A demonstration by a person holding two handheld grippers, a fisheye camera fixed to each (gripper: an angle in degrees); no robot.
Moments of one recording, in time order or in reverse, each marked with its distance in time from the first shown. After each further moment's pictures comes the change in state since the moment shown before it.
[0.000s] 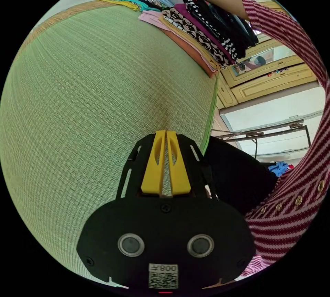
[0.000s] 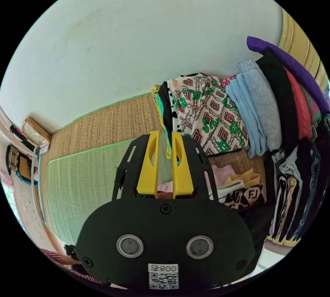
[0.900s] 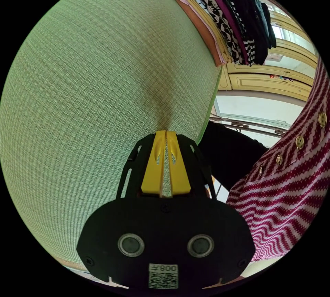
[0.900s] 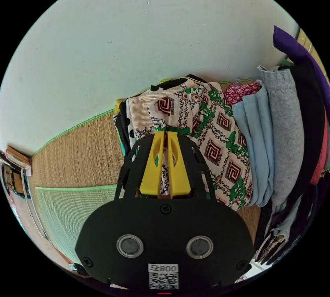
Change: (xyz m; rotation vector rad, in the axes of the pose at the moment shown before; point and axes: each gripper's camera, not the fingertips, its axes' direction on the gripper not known) left arm -0.151 -0.111 0.059 -0.295 0.161 -0.099; right arm 0.079 -0.168 0.134 -0.103 0.089 0.046
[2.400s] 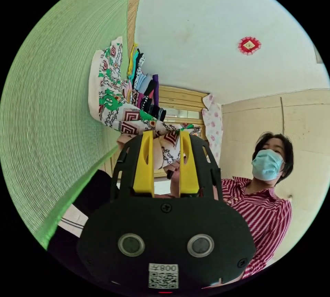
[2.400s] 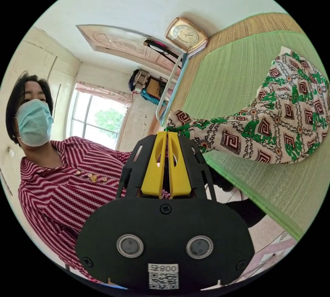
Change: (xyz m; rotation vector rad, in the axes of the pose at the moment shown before) left arm -0.337 0.367 0.238 1.021 1.042 -0.133; right arm -0.187 0.590 -0.379 -0.420 -1.227 -0.447
